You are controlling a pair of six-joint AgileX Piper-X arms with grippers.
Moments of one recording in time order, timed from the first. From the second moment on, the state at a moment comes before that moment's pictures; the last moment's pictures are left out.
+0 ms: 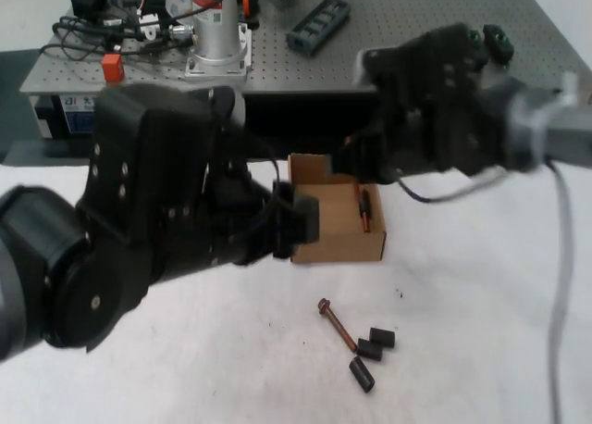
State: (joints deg) left arm -35.4 74.8 -43.4 1.4 12.0 -20.7; right arm 14.1 102.8 -68.9 11.5 -4.0 2.4
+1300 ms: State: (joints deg) left arm -35.4 74.8 -41.8 1.9 9.7 -20.6; right arm 23.2 108.4 -72.8 45.1 -2.6 -10.1
